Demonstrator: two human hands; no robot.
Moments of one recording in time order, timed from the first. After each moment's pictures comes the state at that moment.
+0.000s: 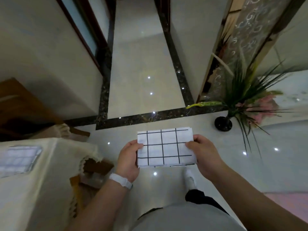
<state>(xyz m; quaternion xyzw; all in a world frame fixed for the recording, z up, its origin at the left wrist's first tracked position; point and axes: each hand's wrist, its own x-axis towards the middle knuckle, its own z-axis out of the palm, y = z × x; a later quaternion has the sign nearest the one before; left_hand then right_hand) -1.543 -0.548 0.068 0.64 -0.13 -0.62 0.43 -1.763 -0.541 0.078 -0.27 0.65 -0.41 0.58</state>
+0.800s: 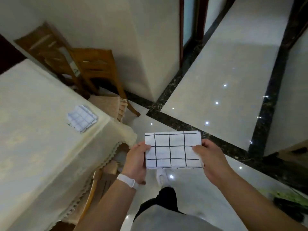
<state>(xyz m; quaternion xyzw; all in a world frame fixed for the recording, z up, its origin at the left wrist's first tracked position) -1.473 -0.644 0.079 0.65 0.07 -0.46 0.60 -1.651 -0.767 0.081 -0.43 0.54 -0.19 0.70</state>
